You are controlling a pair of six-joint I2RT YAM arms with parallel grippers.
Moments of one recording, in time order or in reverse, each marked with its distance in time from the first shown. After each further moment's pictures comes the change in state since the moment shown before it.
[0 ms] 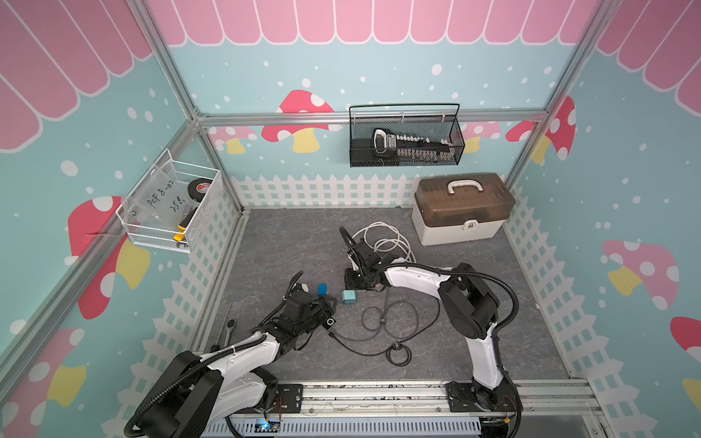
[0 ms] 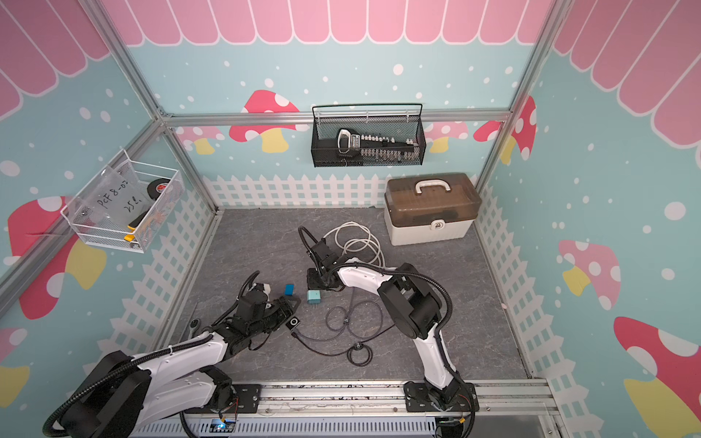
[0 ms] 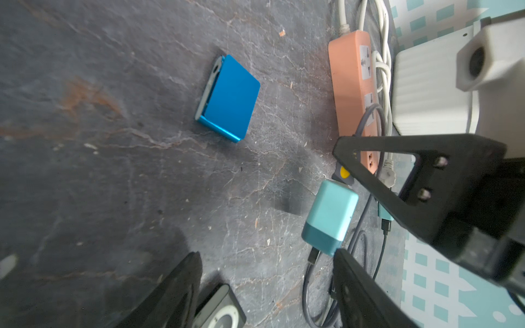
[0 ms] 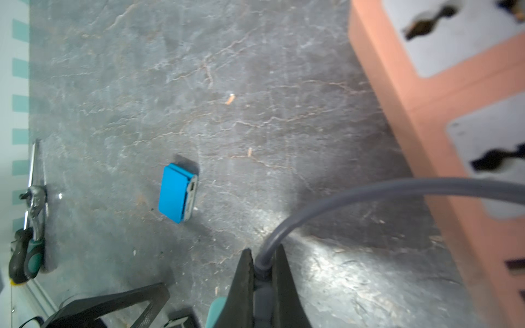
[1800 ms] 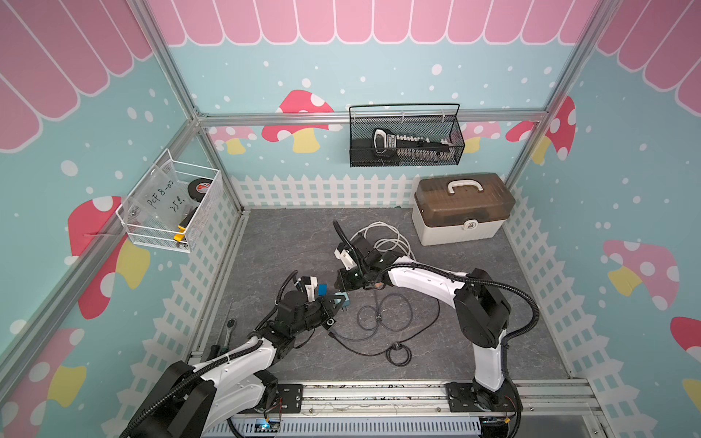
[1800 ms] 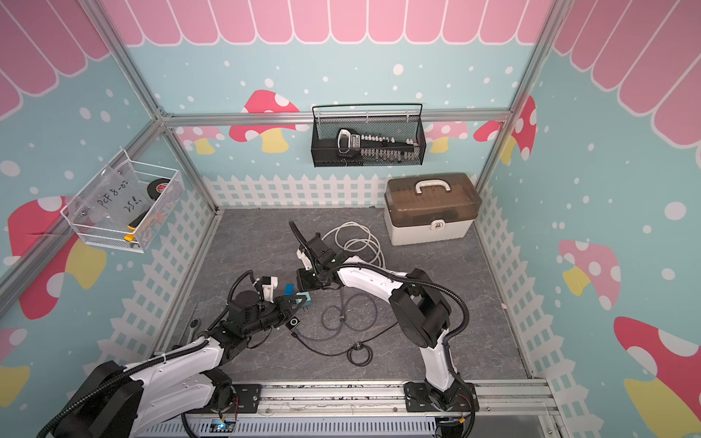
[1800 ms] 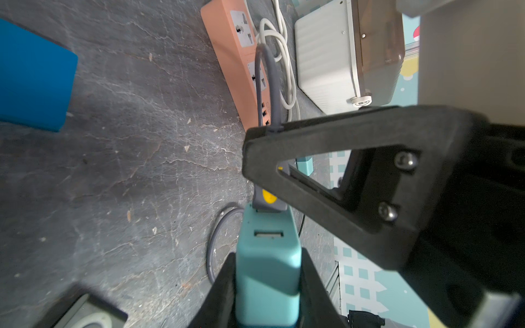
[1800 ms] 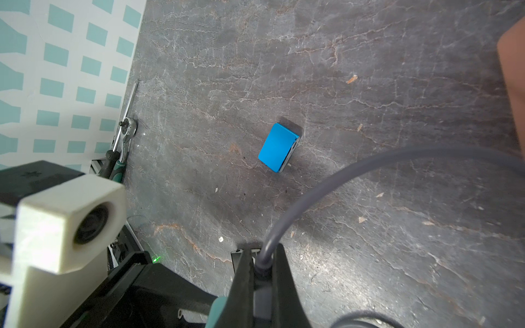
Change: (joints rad) left arm 0.000 -0.069 -0.033 0.218 0.235 0.005; right arm 0.040 -0.101 0.035 -0.071 -0.168 -0.121
